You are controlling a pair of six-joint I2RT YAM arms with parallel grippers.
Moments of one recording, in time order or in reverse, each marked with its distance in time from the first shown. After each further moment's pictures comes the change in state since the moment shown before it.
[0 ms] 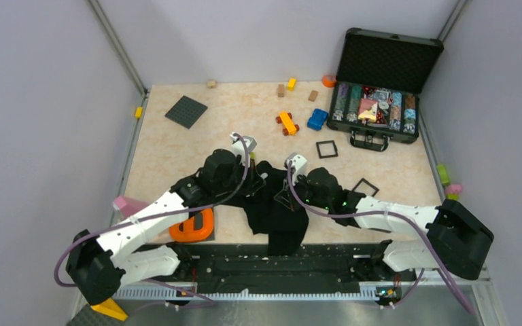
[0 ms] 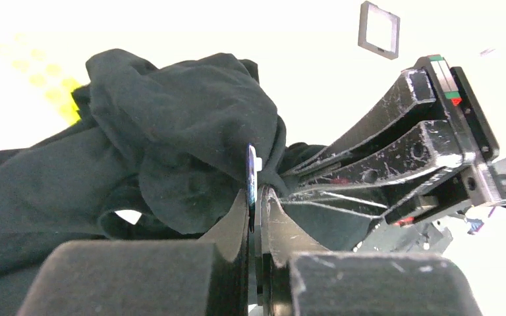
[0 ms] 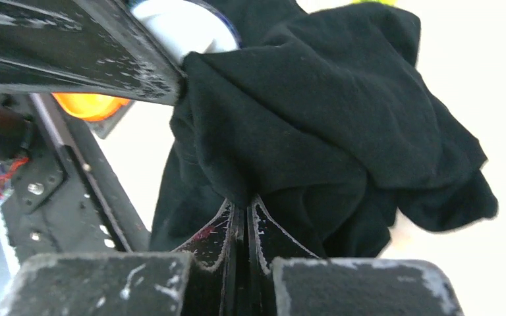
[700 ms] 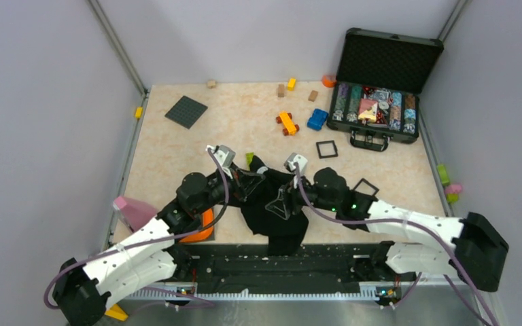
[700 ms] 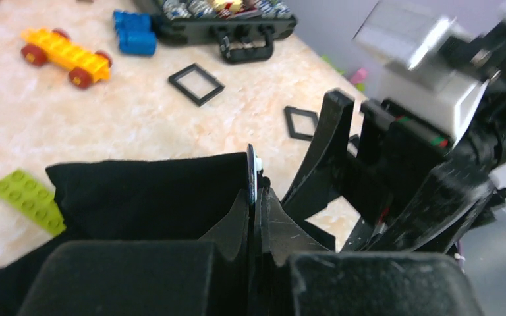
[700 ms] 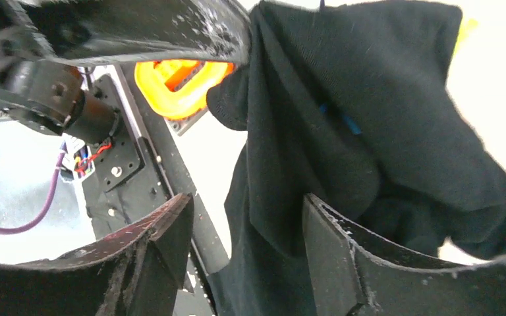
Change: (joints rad) left arm -0.001 -0.287 -0.318 0.526 0.013 0.028; right arm 0.065 -0.089 0.057 -0.069 -0.102 0.026
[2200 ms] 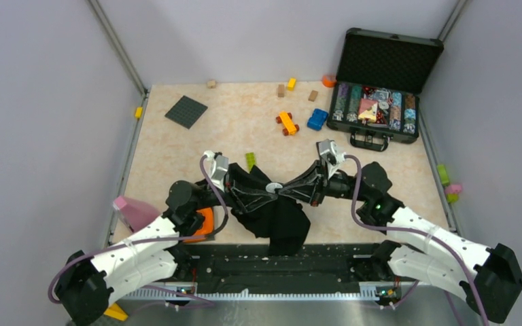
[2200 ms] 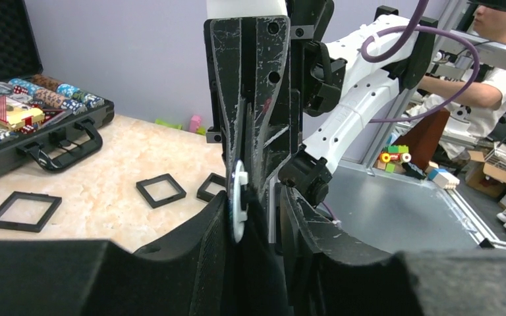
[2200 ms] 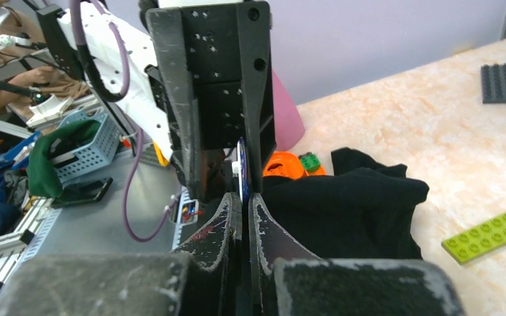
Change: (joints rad) left arm 0.006 0.055 -0.050 0.567 0.546 -0.111; right arm -0.203 -0.274 -0.050 0.367 -0.487 0.105
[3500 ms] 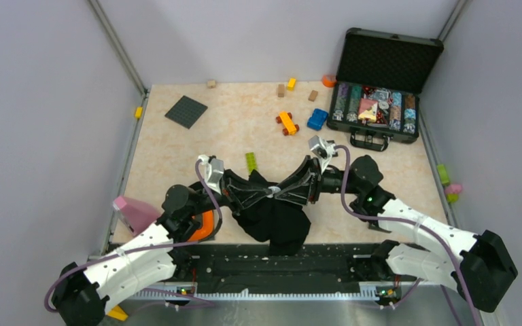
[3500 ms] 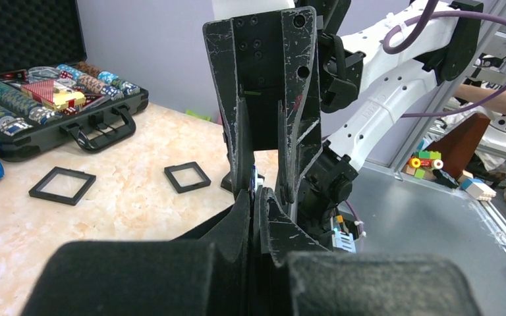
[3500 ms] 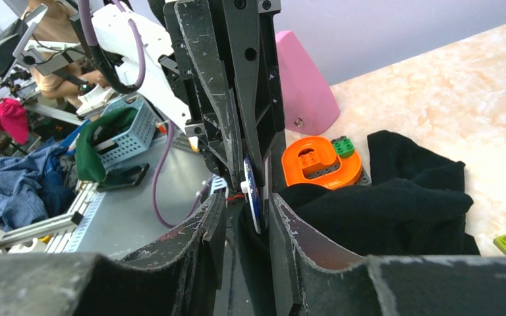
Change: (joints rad) left arm -0.002 -0.113 -0.043 -0.129 -0.108 0.050; right arm -0.035 0.116 0.030 0.040 -0.122 0.096
